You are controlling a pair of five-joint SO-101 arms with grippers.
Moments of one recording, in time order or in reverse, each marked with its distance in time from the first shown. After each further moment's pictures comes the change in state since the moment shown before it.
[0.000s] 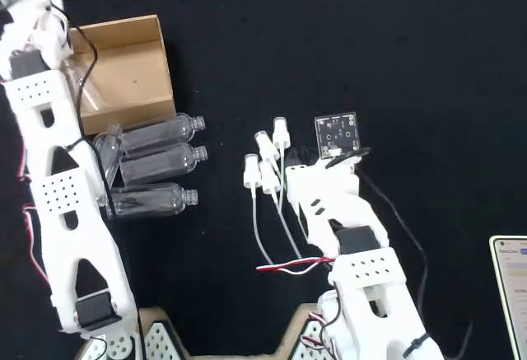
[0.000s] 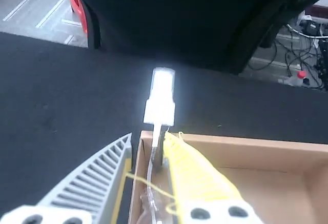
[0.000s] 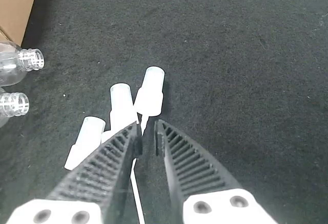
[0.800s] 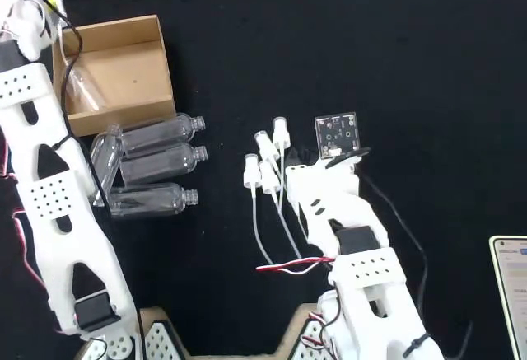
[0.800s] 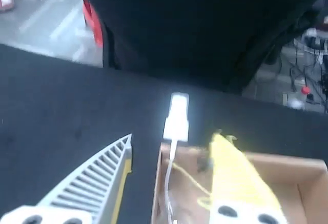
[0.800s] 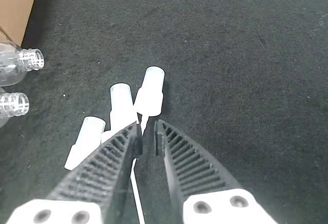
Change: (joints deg) left arm -2.0 -7.7 1.8 3.6 0.0; right arm 0.0 0.0 0.0 0.0 0.0
